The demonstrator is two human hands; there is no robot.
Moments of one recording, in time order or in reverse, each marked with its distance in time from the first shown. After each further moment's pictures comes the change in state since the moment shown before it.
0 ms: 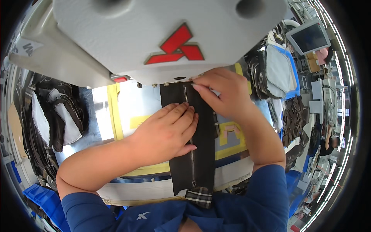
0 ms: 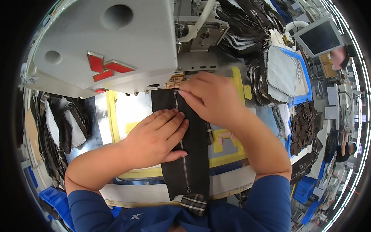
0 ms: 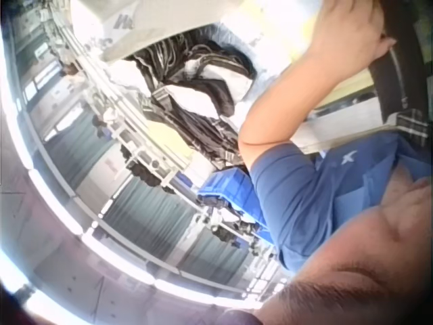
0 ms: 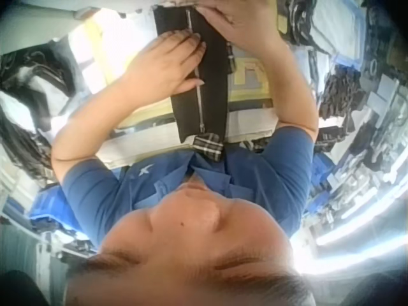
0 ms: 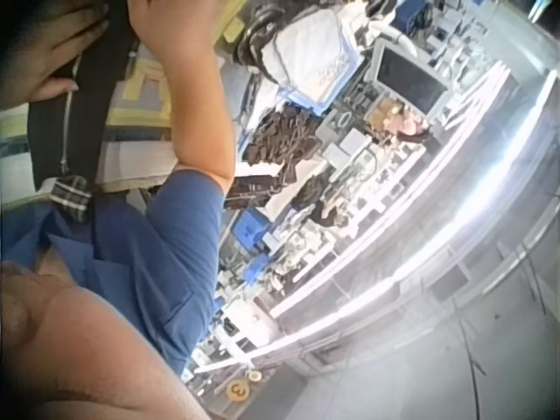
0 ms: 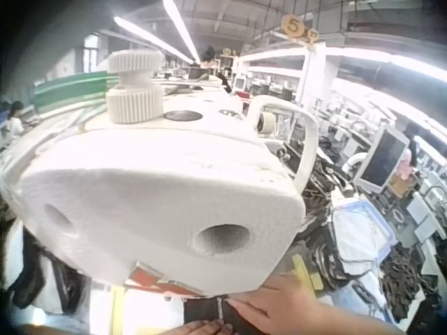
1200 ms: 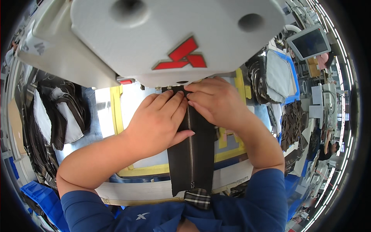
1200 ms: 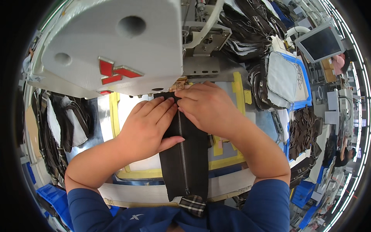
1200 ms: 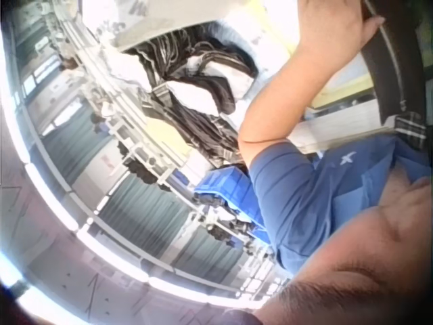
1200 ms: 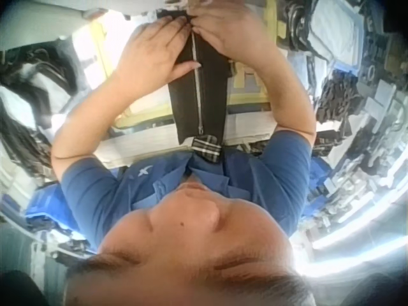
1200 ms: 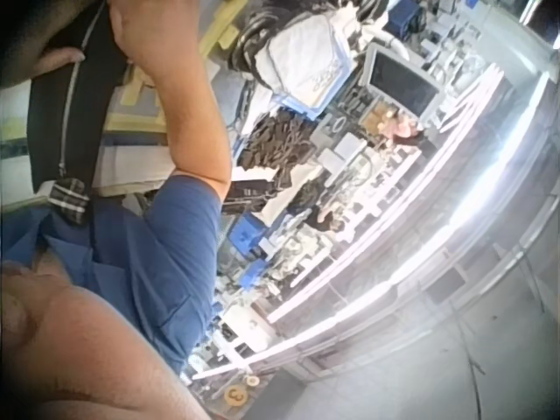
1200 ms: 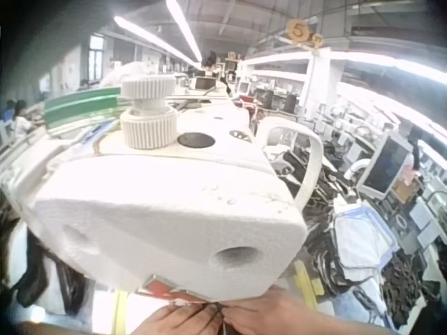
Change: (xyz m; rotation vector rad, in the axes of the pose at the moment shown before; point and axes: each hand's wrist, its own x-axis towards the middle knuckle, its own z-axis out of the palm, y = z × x) left_hand 0.001 -0.013 -0.005 0.060 0.095 -0.191; right_hand -0.005 0.000 0.006 -0.146 -0.149 -0.231
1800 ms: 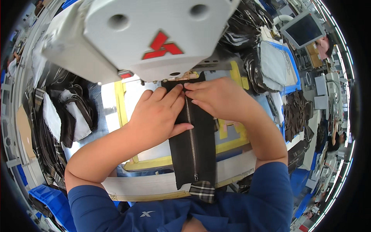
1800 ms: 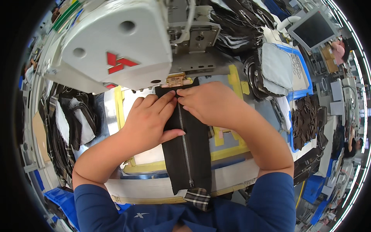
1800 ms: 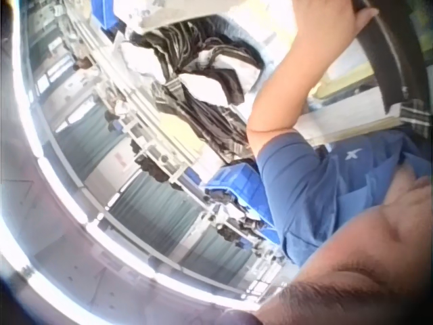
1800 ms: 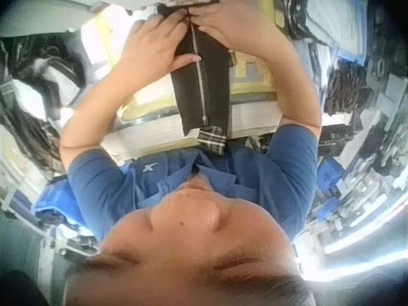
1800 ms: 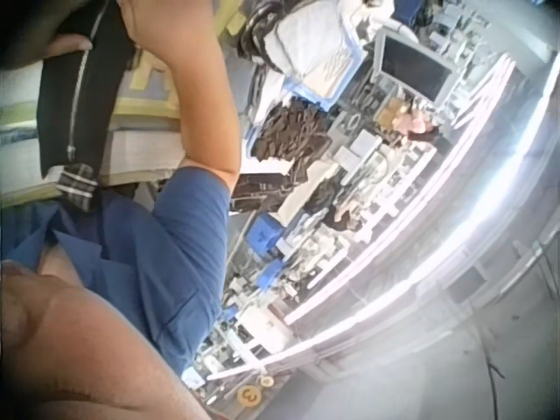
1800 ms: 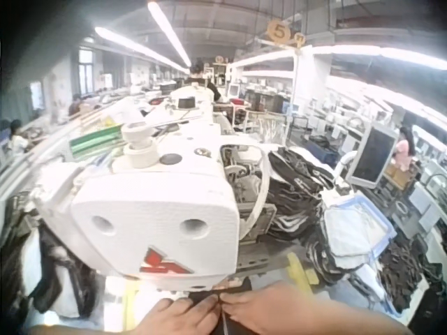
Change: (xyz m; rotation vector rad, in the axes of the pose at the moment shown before) left_hand 0.002 0.002 -0.010 0.093 -0.129 -0.023; right_hand -0.007 -0.003 -0.015 0.053 -0.154 0.030
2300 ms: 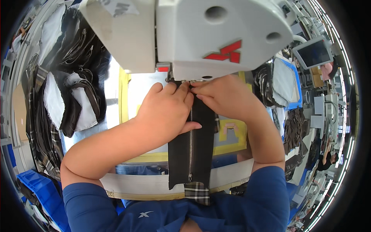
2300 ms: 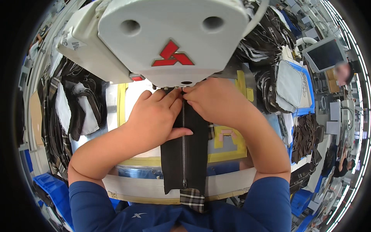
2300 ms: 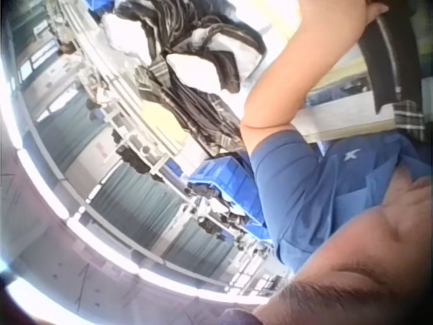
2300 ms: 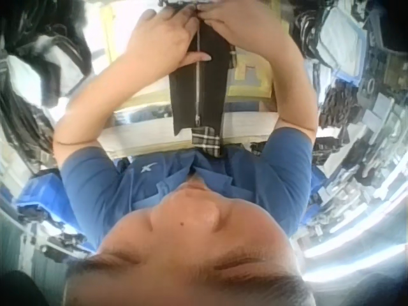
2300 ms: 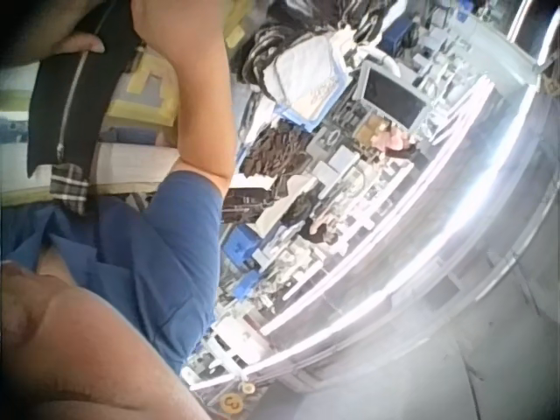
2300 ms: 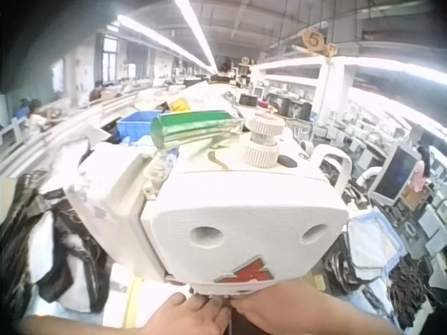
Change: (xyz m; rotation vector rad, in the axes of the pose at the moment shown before) left_hand -0.007 -0.010 -0.007 0.088 -0.023 -0.105; right_hand 0.051 -0.012 -0.010 0.016 -0.149 0.084
